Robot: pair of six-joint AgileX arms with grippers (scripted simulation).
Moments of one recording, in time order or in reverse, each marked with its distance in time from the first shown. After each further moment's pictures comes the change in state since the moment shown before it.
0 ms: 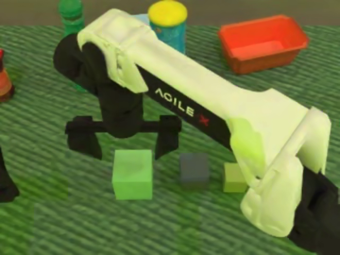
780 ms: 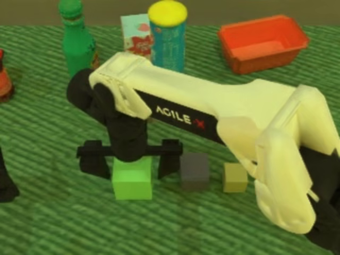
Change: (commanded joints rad) left arm 0.000 0.000 0.000 0.000 0.000 0.000; right arm -0.006 -0.130 -0.509 0.373 -0.002 -0.003
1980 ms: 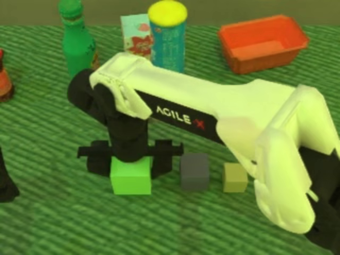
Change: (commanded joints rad) left arm 0.000 0.000 0.000 0.000 0.000 0.000; right arm 0.000 0.000 0.000 0.000 0.000 0.000
